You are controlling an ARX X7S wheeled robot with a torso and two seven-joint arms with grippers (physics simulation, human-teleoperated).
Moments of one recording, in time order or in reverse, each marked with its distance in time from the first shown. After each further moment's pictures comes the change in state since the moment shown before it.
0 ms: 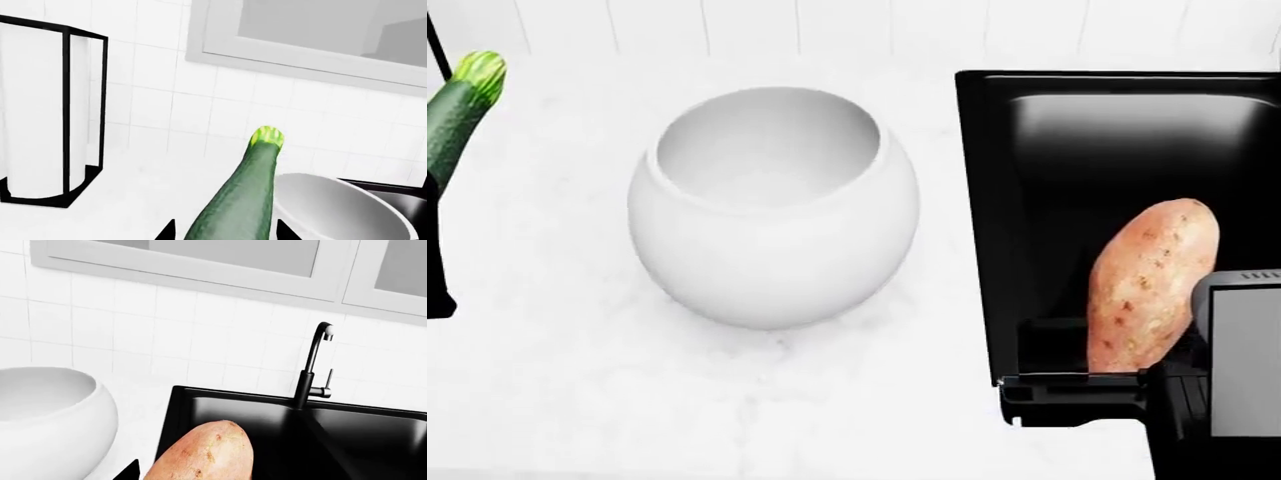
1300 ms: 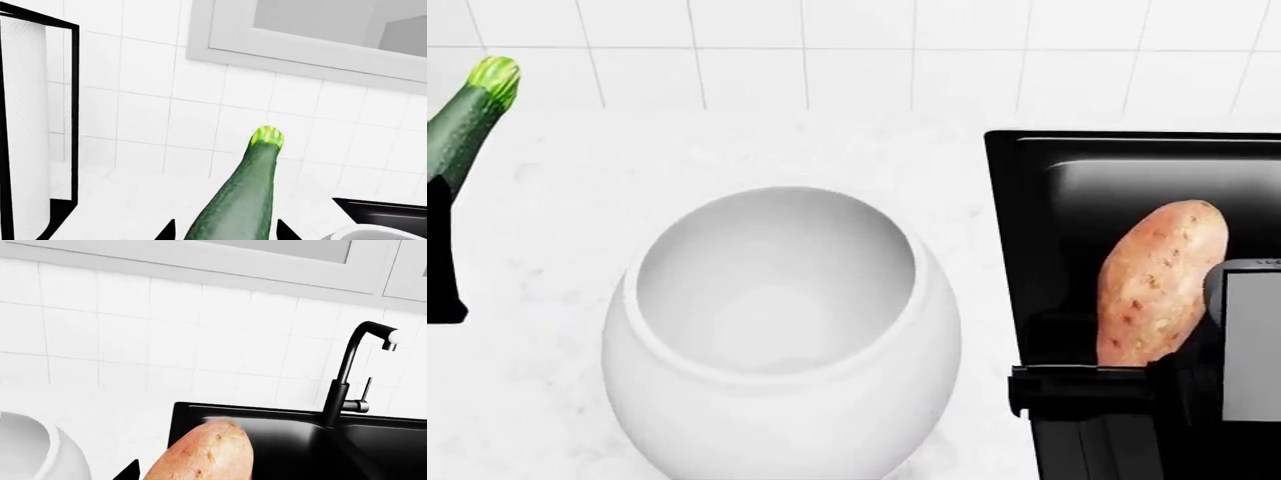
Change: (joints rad) left arm 0.005 -0.001 0.023 -0.002 0.003 0.018 0.007; right arm 0.028 0.018 -0.004 0.034 0.079 0.005 0.058
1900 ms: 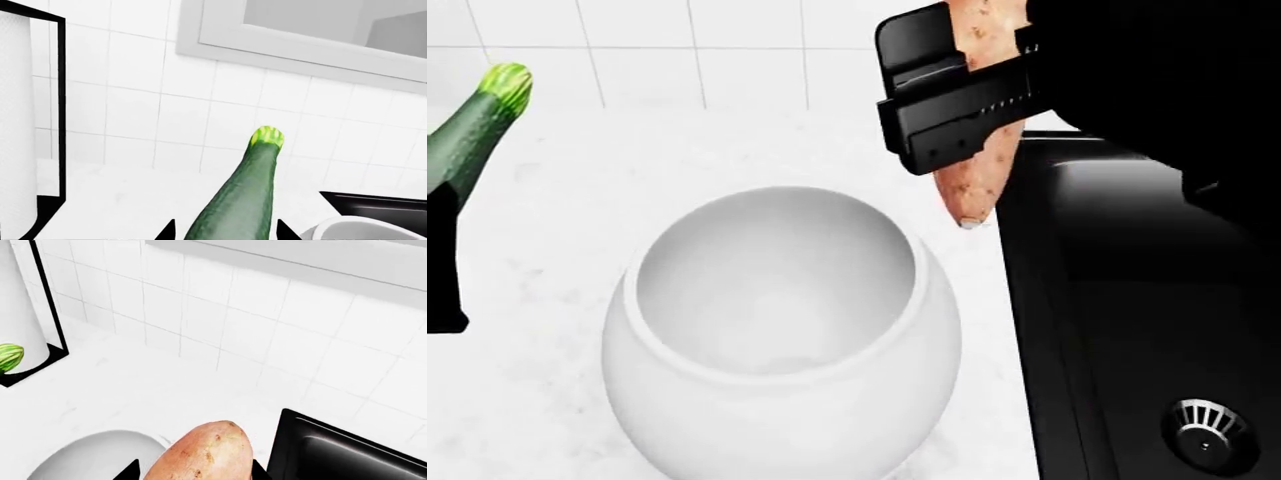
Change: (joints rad) left arm 0.003 -0.017 -0.013 0.011 -0.064 -0.012 -0.002; right arm 1.119 -0.134 -0.545 0.877 0.470 0.382 -0.165
